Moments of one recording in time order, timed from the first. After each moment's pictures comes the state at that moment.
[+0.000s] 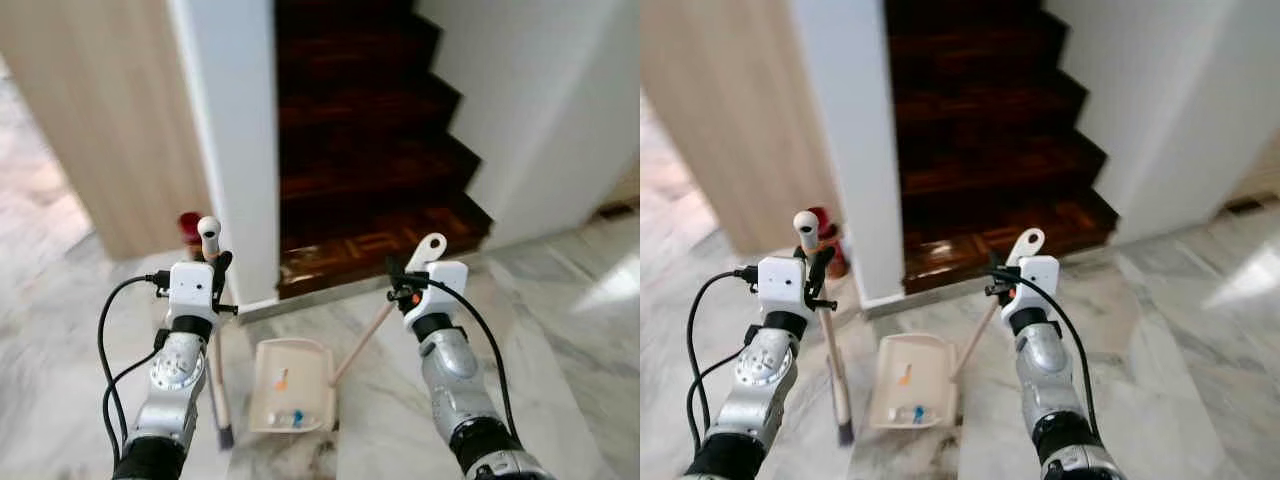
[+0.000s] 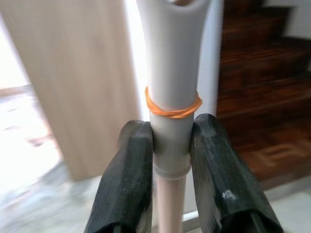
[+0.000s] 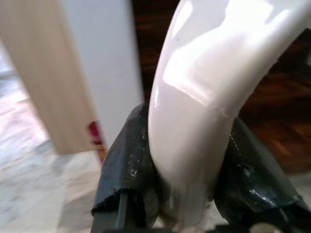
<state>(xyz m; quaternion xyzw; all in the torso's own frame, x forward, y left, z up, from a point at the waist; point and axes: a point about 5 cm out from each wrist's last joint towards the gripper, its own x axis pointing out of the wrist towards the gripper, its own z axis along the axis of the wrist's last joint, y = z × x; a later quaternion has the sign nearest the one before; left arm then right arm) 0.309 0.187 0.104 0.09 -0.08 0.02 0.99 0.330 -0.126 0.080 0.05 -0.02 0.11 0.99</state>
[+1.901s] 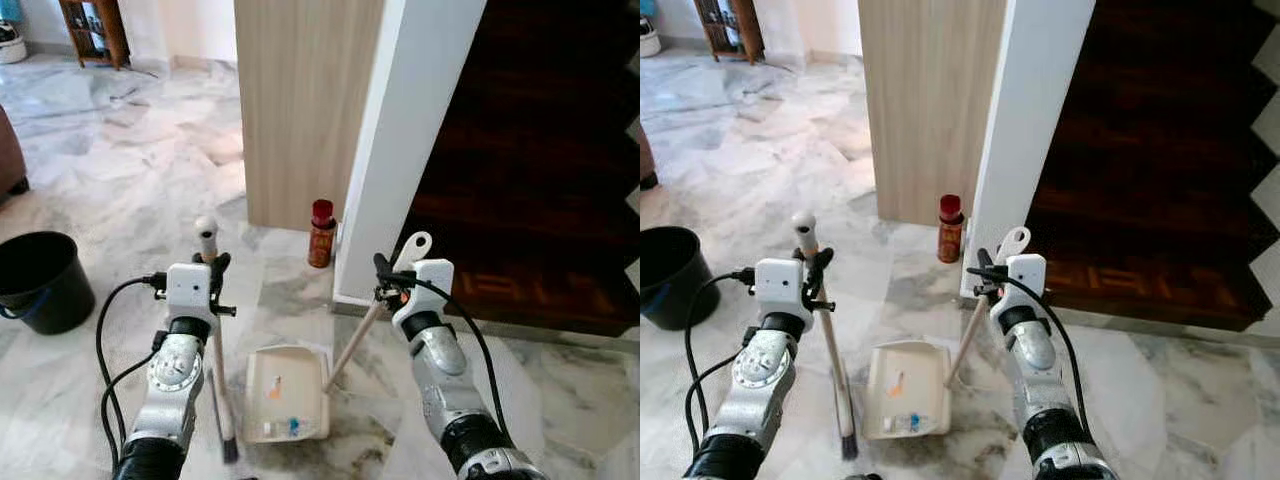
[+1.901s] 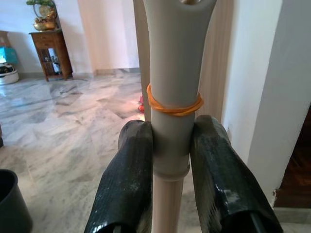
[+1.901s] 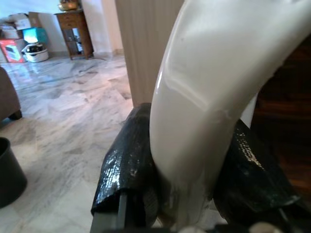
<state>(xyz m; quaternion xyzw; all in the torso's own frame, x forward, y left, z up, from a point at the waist) 0.310 0.178 0.102 0.07 -0.08 0.00 0.99 0.330 -0.125 0.078 0.05 -0.02 0.11 0.99</state>
